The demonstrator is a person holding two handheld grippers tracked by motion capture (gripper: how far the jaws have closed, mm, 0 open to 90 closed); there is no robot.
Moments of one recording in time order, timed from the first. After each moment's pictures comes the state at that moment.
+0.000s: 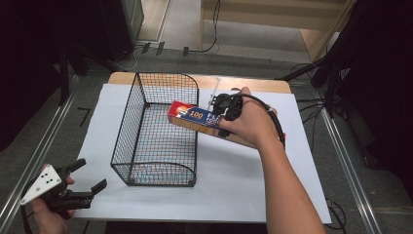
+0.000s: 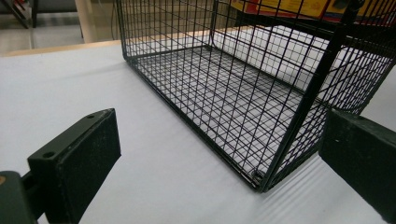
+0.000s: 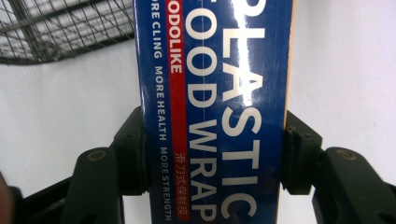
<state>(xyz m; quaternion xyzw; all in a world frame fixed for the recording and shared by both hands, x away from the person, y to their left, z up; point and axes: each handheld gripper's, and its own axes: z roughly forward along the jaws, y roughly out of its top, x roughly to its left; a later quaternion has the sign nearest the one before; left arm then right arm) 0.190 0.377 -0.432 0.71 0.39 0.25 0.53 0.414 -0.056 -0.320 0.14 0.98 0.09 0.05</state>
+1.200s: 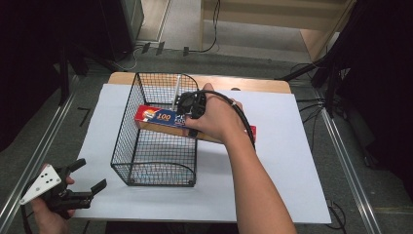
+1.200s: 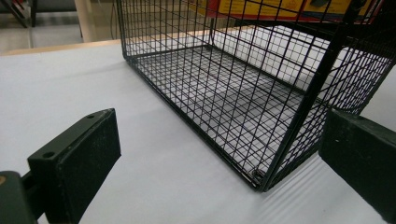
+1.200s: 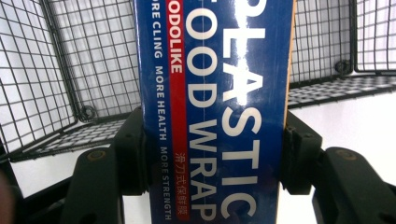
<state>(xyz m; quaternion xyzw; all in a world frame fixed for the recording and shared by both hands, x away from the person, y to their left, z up) 0.190 0.377 -0.432 0.71 0.40 0.25 0.53 0.411 0.030 -0.311 0.08 0.99 0.08 0.04</state>
